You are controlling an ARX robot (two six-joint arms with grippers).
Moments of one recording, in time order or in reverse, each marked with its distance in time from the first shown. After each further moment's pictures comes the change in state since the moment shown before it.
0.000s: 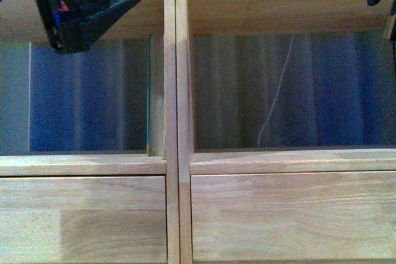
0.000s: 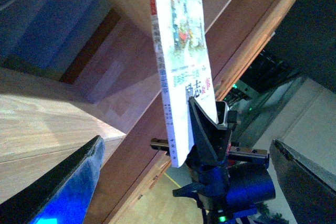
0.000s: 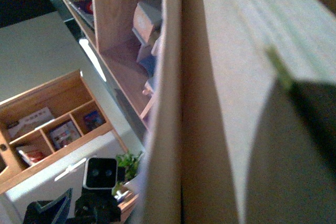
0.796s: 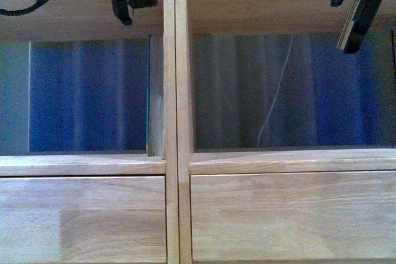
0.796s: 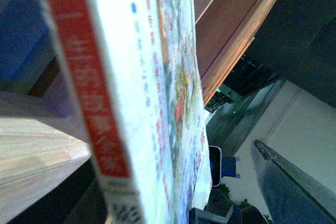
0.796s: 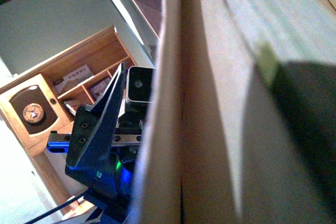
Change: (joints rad) left arm -0.133 0.093 0.109 0.002 -0.123 0.016; right arm 0.093 -0.048 -0.100 0.034 -0.118 0.021
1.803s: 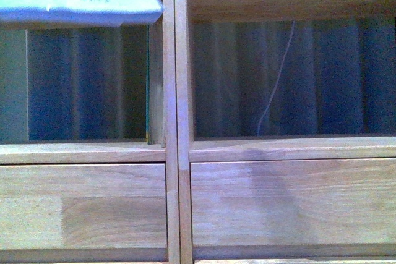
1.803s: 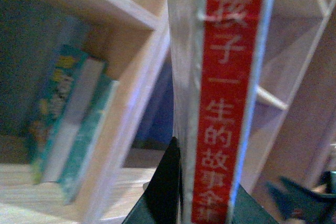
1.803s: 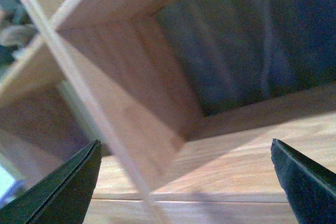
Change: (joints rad) left arm 0.403 -0.307 -0.212 -0.180 -0.128 0.382; right arm -0.448 -0.117 -0.031 -0.365 0.220 -0.507
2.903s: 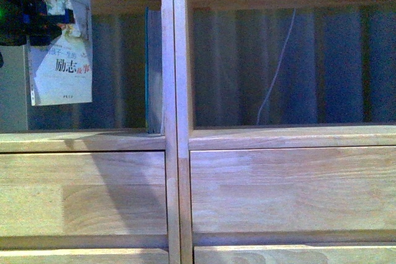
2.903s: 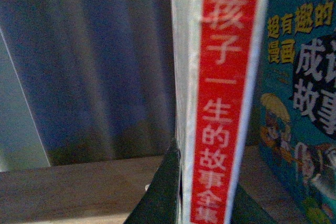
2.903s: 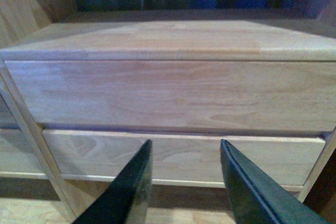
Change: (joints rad) left arm 0.011 0.827 0.799 -0.272 -0.399 0.771; right arm -0.058 -0.488 -0.374 -0.542 0.198 -0.555
